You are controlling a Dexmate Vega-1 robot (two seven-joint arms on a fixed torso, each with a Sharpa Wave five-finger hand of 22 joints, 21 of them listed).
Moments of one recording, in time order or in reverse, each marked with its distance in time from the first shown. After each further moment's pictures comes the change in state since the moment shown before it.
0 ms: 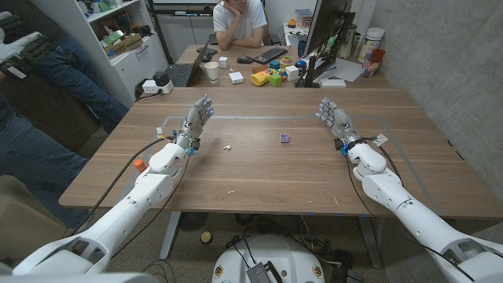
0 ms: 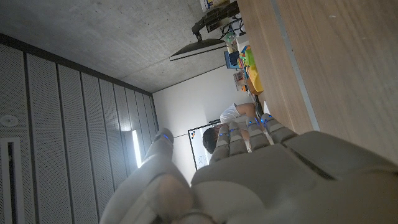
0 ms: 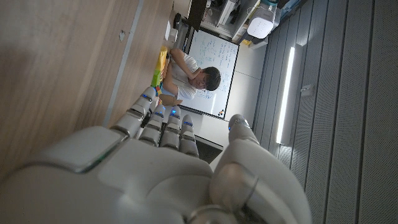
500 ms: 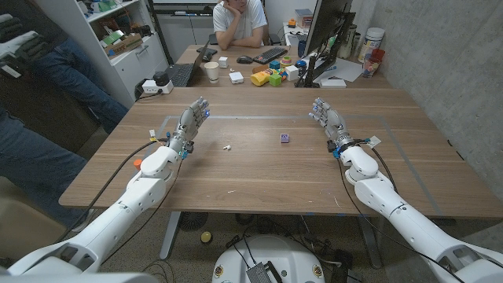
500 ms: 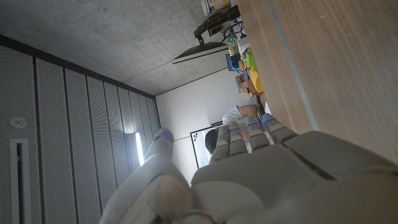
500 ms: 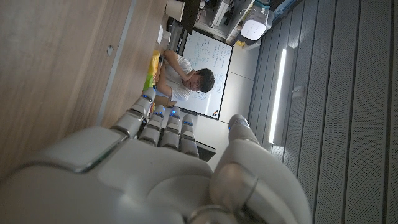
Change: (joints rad) left arm 0.030 0.030 -0.016 -0.010 -0.022 -0.017 -0.035; left_hand 0.000 0.000 0.000 0.000 0.000 0.000 0.000 0.000 0.000 0.000 0.000 0.000 0.000 0.000 0.000 0.000 0.000 -0.002 0.009 0.000 0.000; right arm -0.028 0.012 -0.015 -0.056 -0.031 0.019 -0.038; right_hand 0.000 0.000 0.000 0.000 0.000 0.003 -0.003 0.000 0.000 0.000 0.000 0.000 0.000 0.000 0.000 0.000 -0.003 0.003 -0.003 0.000 0.000
